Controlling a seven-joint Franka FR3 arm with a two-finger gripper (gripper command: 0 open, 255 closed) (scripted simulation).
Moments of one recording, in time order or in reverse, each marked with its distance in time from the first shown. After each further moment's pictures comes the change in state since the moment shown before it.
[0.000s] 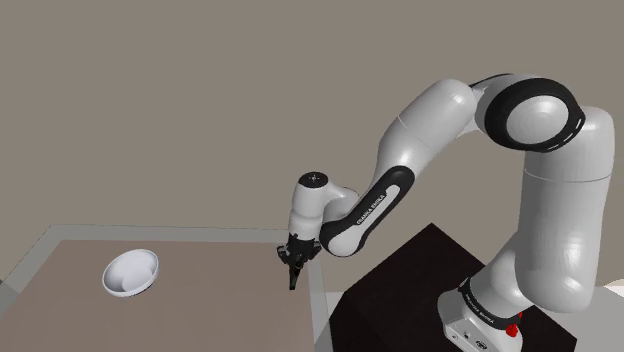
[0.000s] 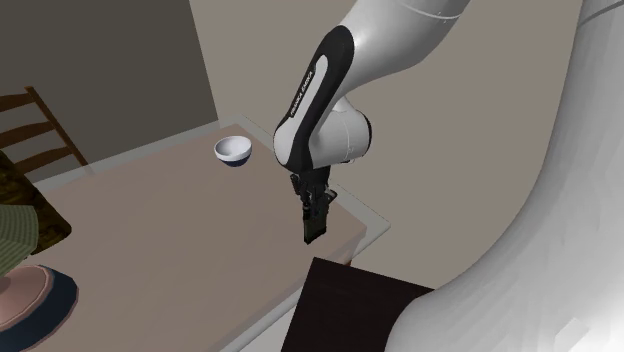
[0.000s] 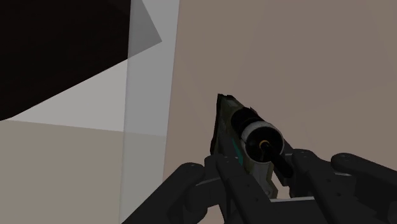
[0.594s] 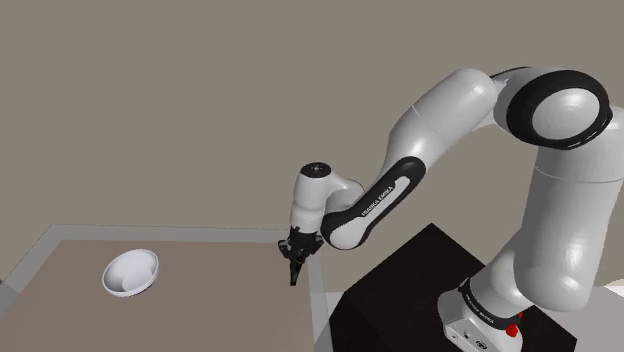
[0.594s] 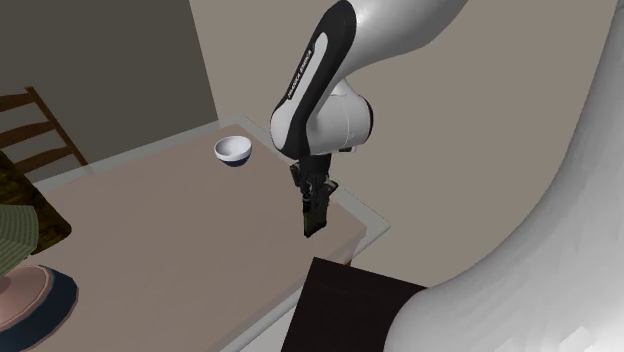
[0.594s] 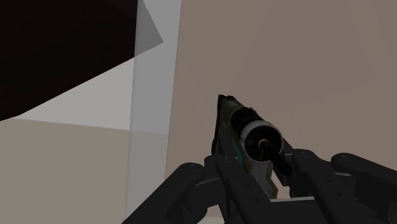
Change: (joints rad) arm -0.040 -0.080 0.050 -0.022 0.047 -0.058 -0.029
